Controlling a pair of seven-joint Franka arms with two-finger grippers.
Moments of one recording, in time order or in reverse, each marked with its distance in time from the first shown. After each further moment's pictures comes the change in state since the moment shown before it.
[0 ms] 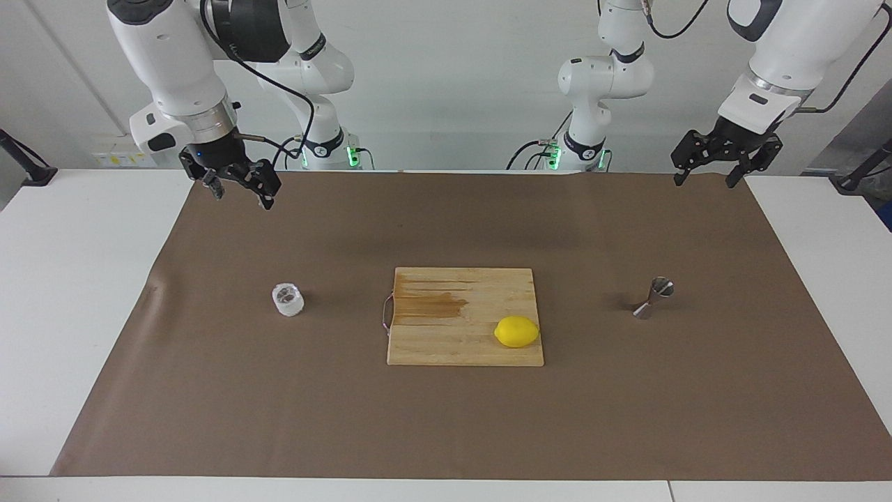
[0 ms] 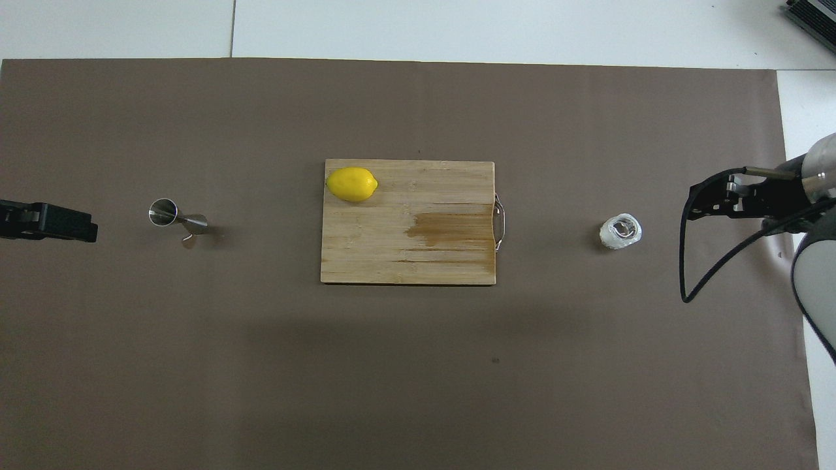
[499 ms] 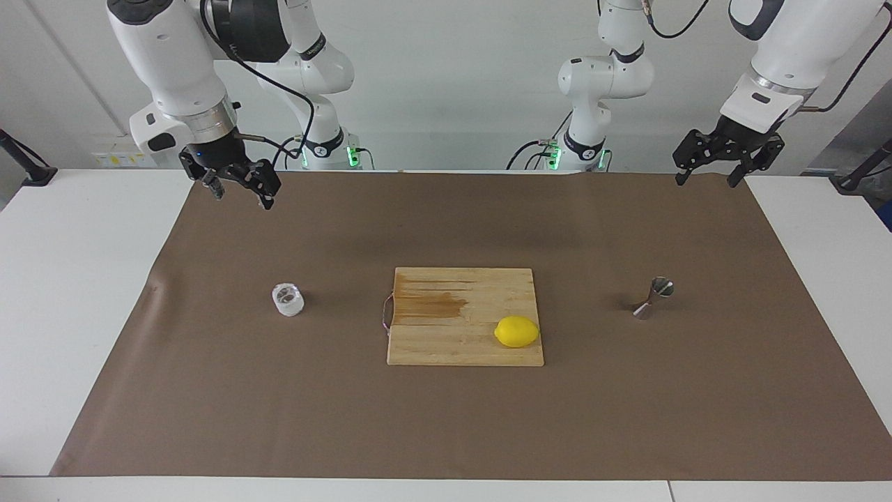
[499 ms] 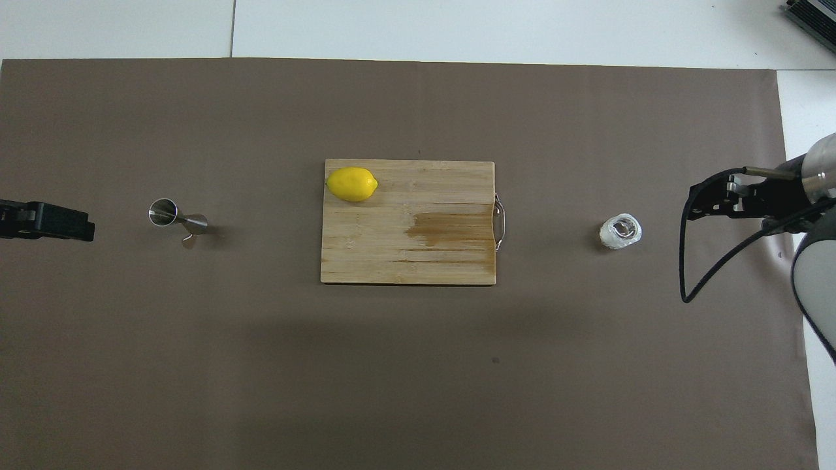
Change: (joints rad) left arm 0.006 0.000 0.002 0.003 0.000 0.000 -0.001; right arm 0.000 0.000 0.000 0.000 0.000 0.000 0.000
